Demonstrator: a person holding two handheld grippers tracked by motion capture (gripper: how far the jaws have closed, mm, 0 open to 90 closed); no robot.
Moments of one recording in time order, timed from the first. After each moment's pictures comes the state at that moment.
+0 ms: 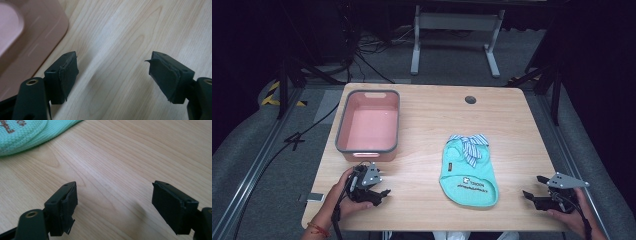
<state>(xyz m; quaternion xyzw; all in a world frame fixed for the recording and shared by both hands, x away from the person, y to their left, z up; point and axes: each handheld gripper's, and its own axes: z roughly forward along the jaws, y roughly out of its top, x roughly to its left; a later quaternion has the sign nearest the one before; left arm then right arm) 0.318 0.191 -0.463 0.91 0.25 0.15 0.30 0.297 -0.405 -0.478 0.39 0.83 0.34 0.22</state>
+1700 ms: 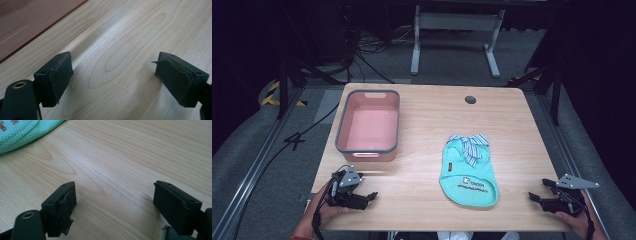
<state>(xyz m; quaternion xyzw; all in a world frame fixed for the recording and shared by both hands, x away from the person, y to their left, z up) 0.308 0.234 -0.482 0.87 0.33 0.13 0.35 0.296 -0.428 -0.487 0.42 0.81 0.36 0.18</state>
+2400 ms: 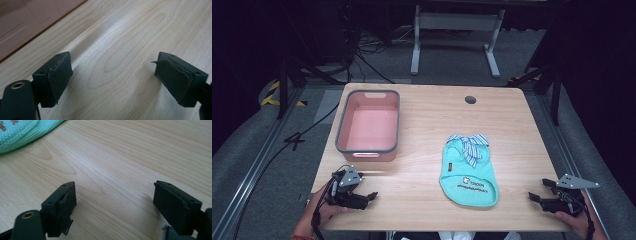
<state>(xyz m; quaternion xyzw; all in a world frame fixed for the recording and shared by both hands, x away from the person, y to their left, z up) 0.309 0.234 -0.482 0.87 0.33 0.13 0.35 0.296 -0.428 -0.487 0.42 0.81 0.36 0.18</state>
